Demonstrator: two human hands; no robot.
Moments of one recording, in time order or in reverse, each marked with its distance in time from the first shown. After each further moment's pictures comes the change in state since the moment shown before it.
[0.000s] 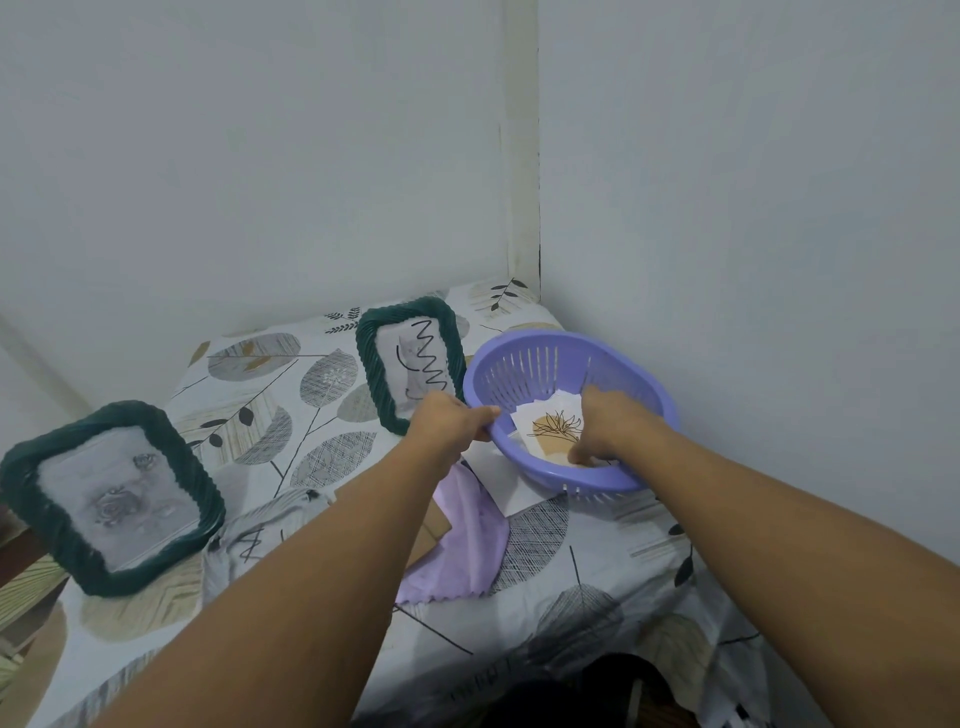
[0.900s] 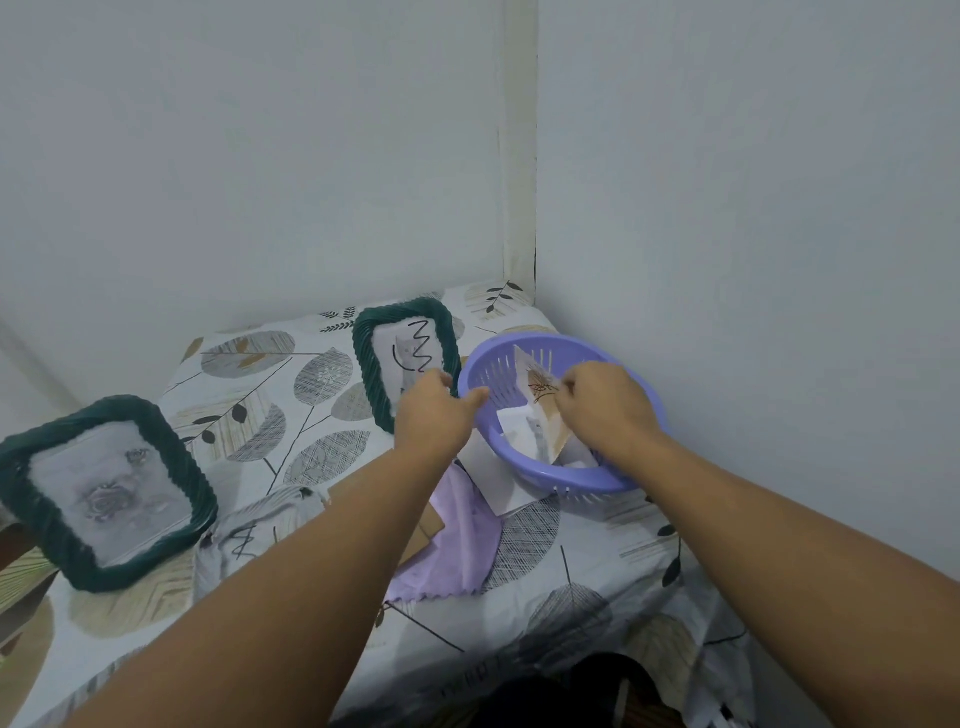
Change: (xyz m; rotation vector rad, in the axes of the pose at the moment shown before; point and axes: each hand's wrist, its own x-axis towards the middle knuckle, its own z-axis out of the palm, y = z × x) left_hand -0.015 0.007 -0.002 0.197 0.250 0.244; right_hand -0.017 -0.008 -0.010 0.178 0.454 -0.160
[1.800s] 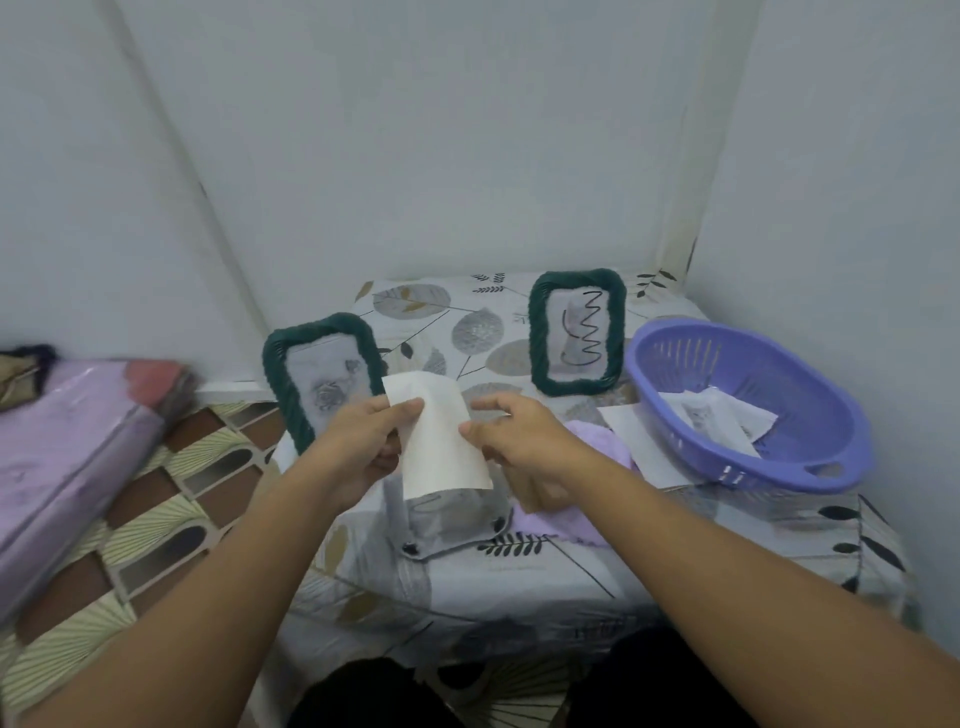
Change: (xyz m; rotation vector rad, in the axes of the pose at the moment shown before) left_hand -0.078 -0.161 -0.199 -0.677 -0.061 -0.340; right_hand -0.098 -0.216 0.074 0.873 -0.721 -0.060
